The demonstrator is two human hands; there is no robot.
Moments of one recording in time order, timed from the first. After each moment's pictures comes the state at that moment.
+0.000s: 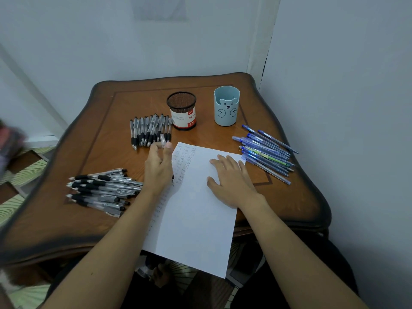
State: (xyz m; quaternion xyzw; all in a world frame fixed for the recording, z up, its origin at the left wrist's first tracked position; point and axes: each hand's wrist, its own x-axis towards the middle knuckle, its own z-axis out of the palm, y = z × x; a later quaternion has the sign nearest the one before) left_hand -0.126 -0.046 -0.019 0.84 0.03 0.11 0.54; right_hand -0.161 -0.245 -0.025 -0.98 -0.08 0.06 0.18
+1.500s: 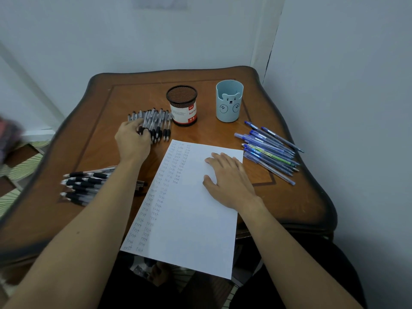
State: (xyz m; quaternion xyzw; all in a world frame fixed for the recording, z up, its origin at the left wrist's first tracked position) left_hand -0.052 -0.001 -0.001 0.91 0.12 0.20 0.35; right_hand -0.157 -0.238 -0.037 -0.97 -0.10 0.00 0.21
